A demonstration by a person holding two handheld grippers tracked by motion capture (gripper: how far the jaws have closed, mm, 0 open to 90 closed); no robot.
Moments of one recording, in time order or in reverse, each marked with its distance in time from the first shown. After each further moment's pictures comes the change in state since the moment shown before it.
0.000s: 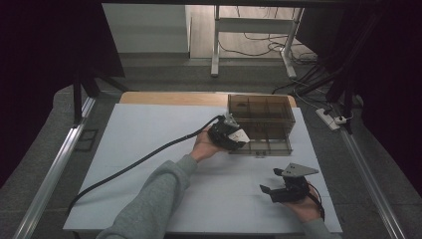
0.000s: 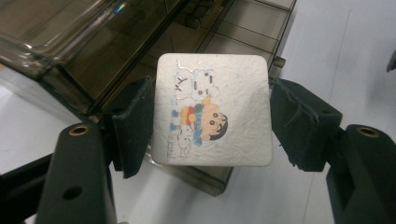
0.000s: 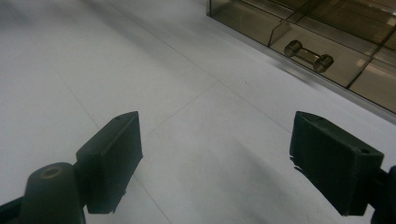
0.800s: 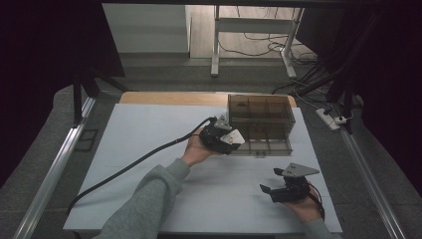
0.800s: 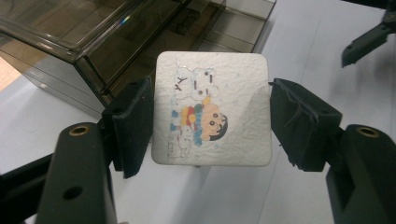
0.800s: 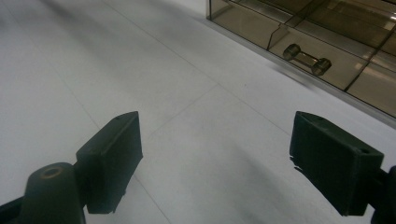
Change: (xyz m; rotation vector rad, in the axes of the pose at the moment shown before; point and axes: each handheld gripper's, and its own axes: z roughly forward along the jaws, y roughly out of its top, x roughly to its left) left arm -0.014 -0.008 -0.040 -0.044 0.024 0.003; right arm 0.000 0.001 -0.002 -0.008 0.000 -0.003
